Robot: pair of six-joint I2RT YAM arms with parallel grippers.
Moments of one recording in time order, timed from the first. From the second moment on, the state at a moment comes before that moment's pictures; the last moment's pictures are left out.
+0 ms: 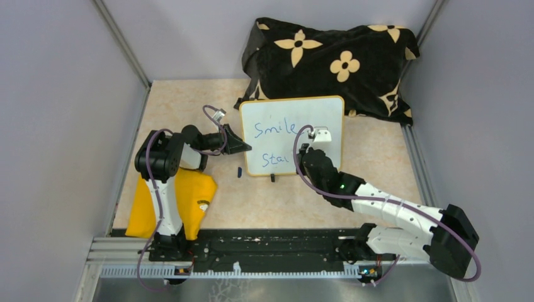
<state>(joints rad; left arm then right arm) -0.18 2.11 0.80 1.55 1.28 -0.91 0.90 1.05 0.65 -0.05 0.58 0.52</state>
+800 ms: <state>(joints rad) -0.18 2.11 0.80 1.55 1.28 -0.91 0.90 1.10 0.65 -0.04 0.58 0.51</state>
